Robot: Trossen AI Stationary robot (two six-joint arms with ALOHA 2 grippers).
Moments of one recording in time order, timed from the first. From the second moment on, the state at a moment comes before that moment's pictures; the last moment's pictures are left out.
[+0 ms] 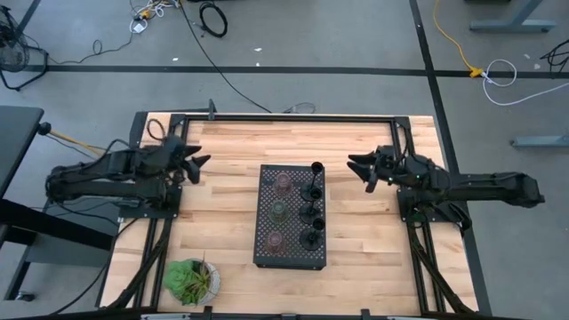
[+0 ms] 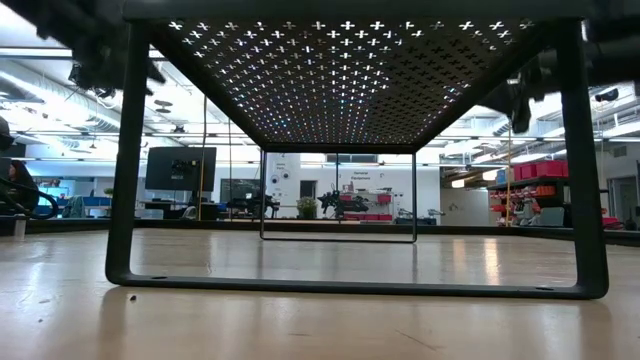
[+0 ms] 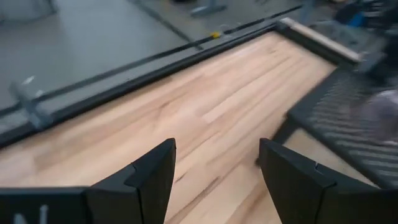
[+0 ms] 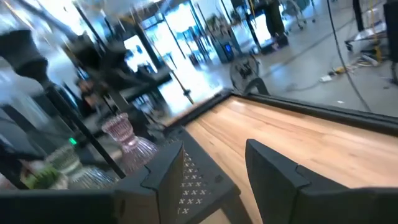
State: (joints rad) left arm 0.09 0.42 0.62 -0.70 -0.53 -0.50; right arm -0.14 0.52 0.19 0.32 0.20 0.46
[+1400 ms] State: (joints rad) left arm 0.09 0.42 0.12 -0.35 -0.23 -0.64; right arm -0.14 0.47 0.02 0.18 0.24 0.57
